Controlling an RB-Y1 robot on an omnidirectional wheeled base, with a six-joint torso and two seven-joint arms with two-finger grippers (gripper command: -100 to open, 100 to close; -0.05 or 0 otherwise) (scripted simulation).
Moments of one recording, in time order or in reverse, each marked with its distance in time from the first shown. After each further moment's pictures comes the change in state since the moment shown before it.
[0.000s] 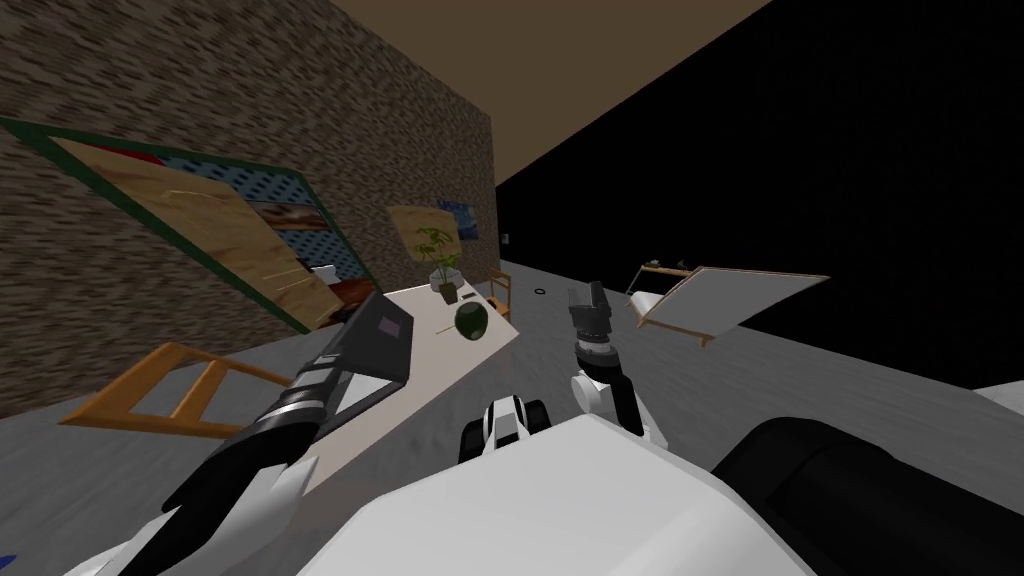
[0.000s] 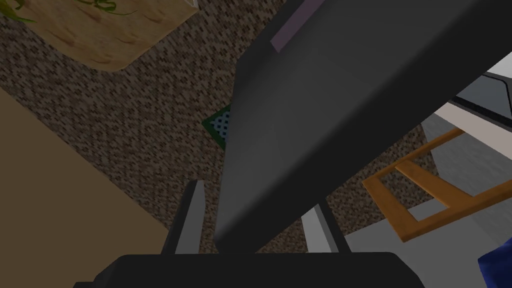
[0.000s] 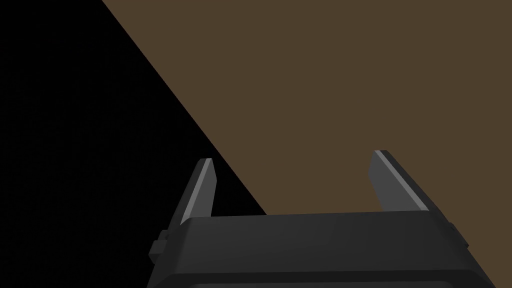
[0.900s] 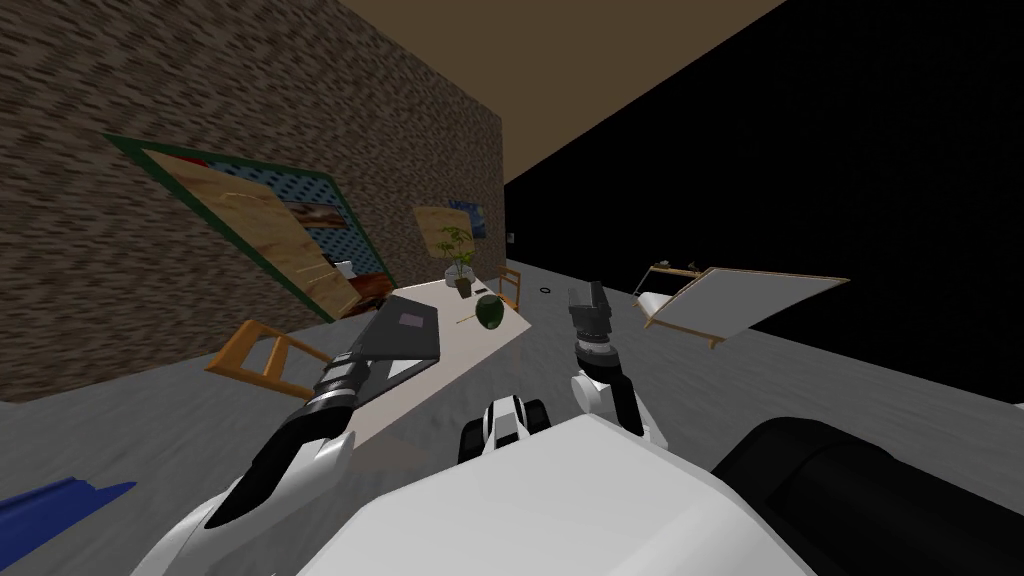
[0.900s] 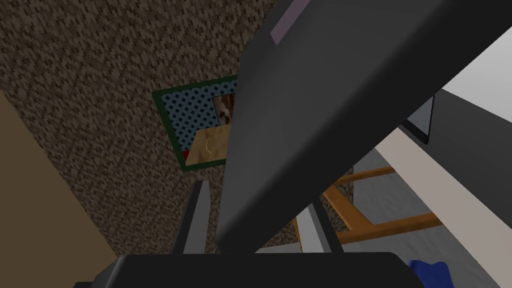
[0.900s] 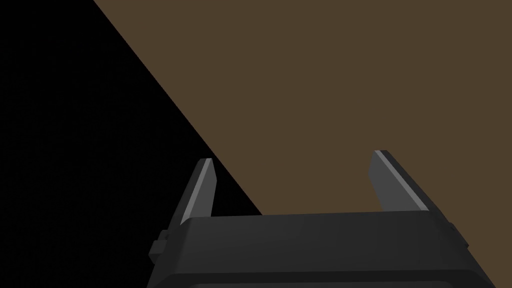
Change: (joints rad) left arm -0.110 -0.122 -0.015 0.163 0.114 -0.125 0.129; right arm 0.000 0.000 0.000 0.000 0.000 0.000 0.000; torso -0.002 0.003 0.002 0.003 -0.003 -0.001
